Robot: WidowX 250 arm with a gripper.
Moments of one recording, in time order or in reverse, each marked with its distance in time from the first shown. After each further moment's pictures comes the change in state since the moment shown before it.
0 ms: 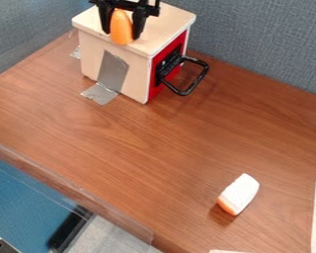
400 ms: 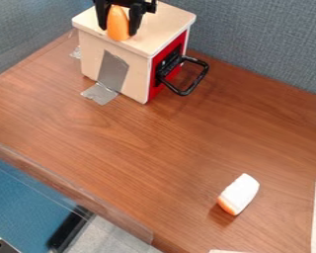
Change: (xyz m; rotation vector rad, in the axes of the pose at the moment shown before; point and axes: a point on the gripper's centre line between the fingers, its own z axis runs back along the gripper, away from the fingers) arm 0.007 0.003 0.000 0.013 0.002 0.012
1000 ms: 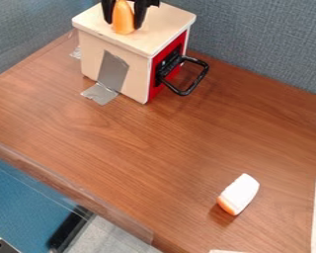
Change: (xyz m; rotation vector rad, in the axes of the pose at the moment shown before) arm 0.016 -0.004 -0.003 -0.011 0.003 0.027
